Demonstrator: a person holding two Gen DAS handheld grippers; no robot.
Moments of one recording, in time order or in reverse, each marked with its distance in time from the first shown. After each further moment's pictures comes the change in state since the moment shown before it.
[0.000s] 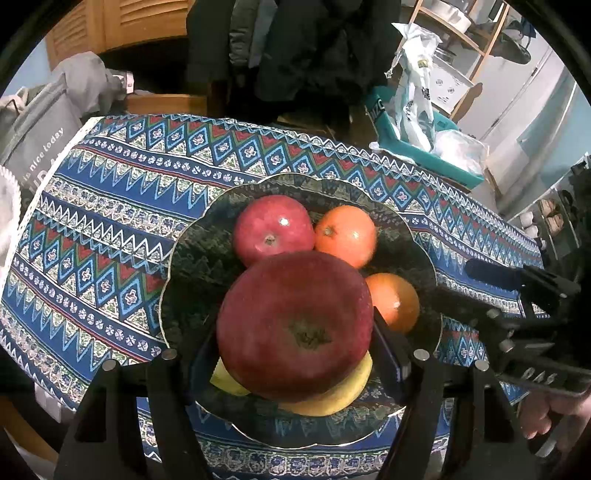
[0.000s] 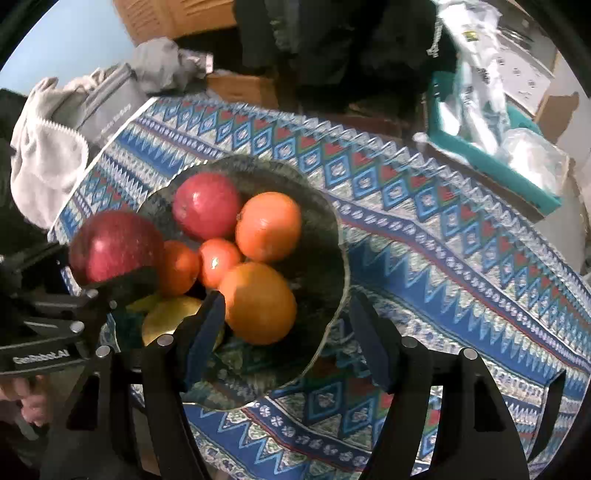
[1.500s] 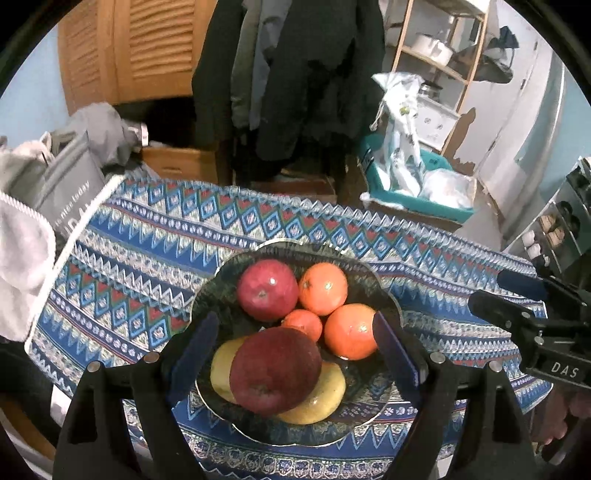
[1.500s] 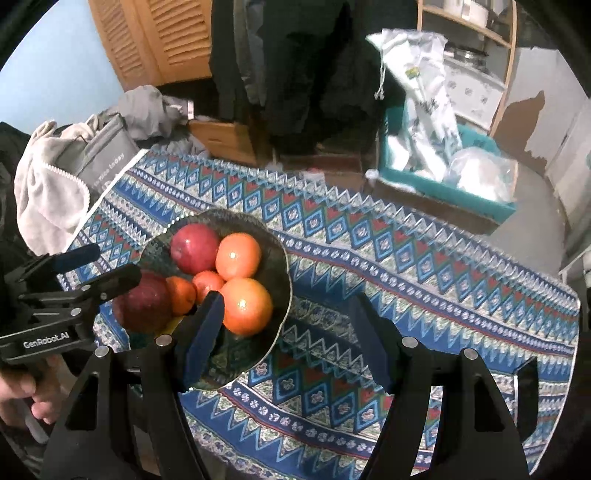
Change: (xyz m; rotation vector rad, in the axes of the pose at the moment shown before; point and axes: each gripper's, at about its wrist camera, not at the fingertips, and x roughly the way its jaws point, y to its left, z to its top) left arm -0.071 -0.030 0.013 0.036 -0.191 0.062; right arm -0.085 -0.016 -0.001 0.038 -0.147 -0.076
